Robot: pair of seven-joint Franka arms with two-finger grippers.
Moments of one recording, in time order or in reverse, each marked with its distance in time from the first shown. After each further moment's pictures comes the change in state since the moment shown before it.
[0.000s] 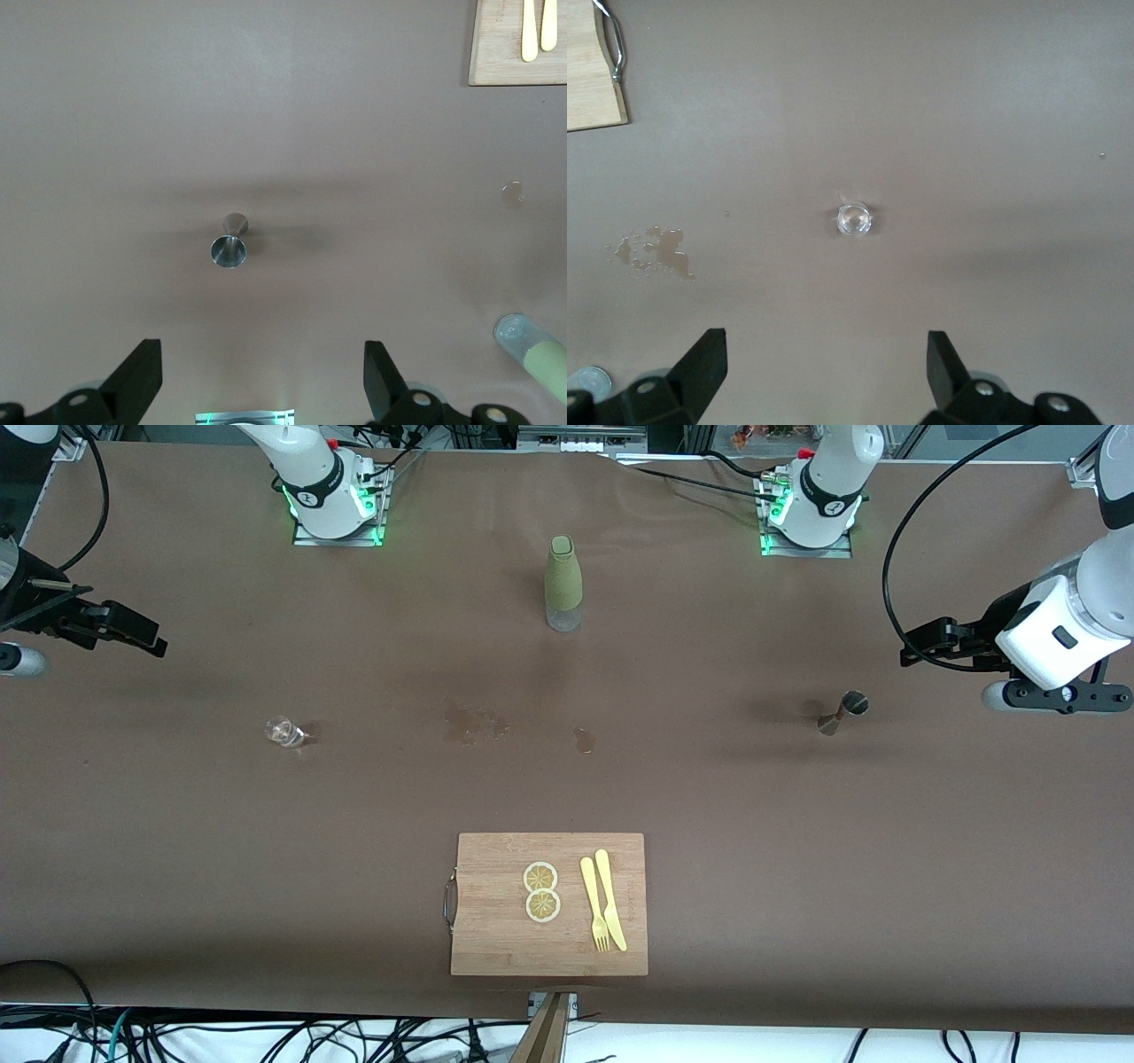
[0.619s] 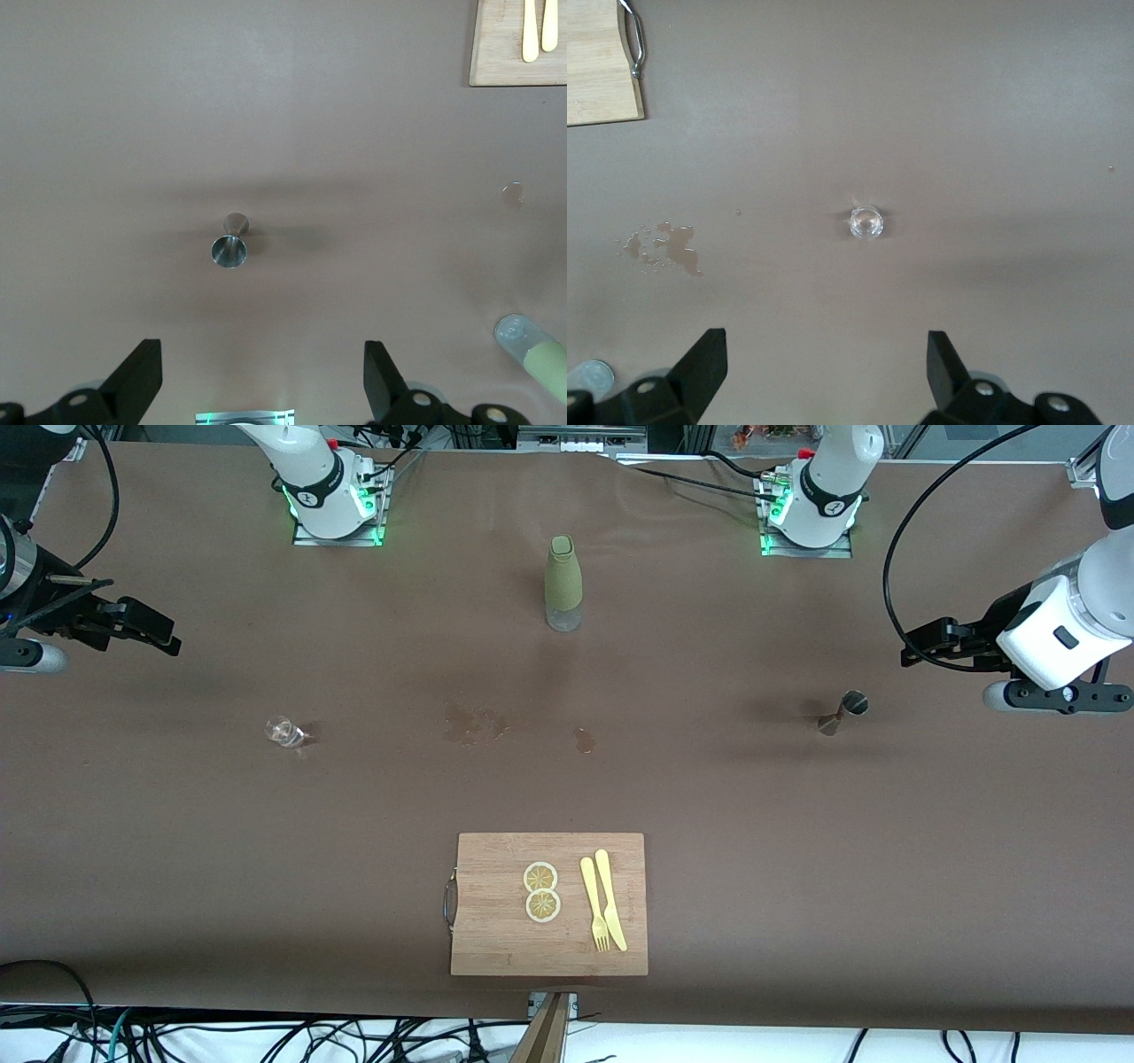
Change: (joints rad) left arm 0.001 0.000 0.001 0.000 0.000 0.000 -0.003; right arm 0.002 0.000 0.028 0.009 -0.002 -0.001 0.000
